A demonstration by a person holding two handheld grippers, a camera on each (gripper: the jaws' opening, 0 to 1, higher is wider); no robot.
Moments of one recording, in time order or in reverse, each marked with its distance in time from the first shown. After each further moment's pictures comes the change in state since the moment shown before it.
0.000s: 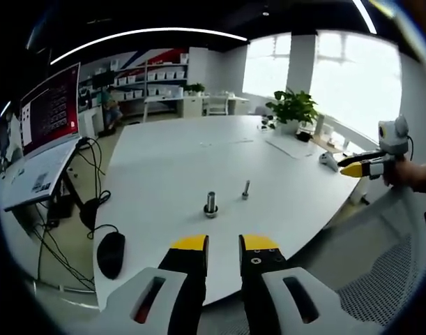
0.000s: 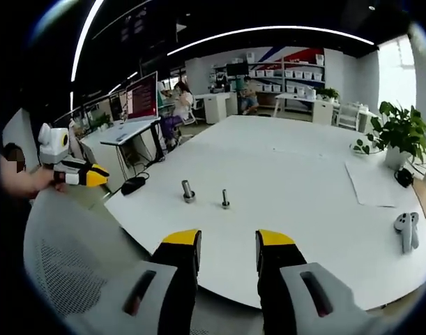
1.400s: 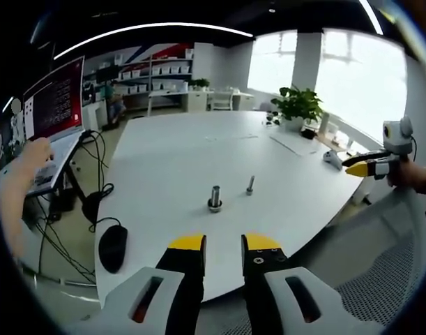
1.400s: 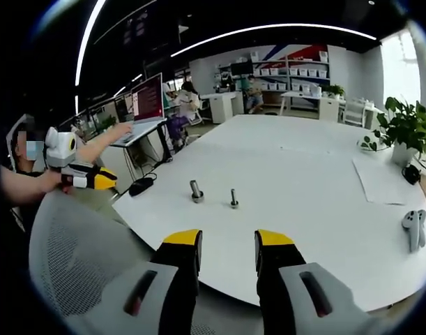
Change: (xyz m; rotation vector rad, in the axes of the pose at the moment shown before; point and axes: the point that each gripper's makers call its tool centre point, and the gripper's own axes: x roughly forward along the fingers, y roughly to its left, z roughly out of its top) left arm 0.001 0.003 -0.005 -0.025 0.035 0.029; right arm 0.001 0.009 0.000 0.013 0.012 0.053
